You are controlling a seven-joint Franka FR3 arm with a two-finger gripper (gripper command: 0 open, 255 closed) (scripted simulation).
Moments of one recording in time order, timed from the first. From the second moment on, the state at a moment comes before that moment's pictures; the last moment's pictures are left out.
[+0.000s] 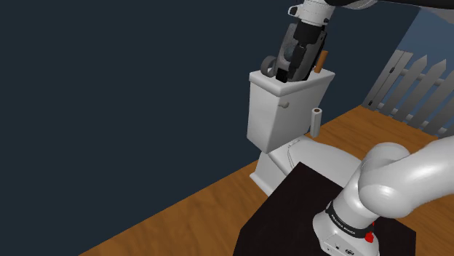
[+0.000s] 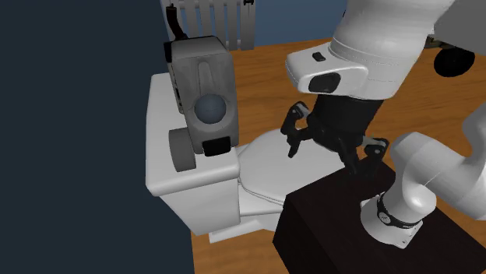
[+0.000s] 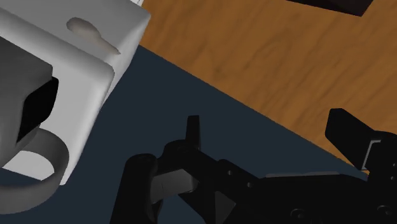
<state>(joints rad) 0.04 -0.58 -0.21 -2.12 -0.07 1.64 -0.55</state>
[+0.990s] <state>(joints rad) 0.07 0.02 -0.51 -1.52 -0.04 1.54 -1.40</state>
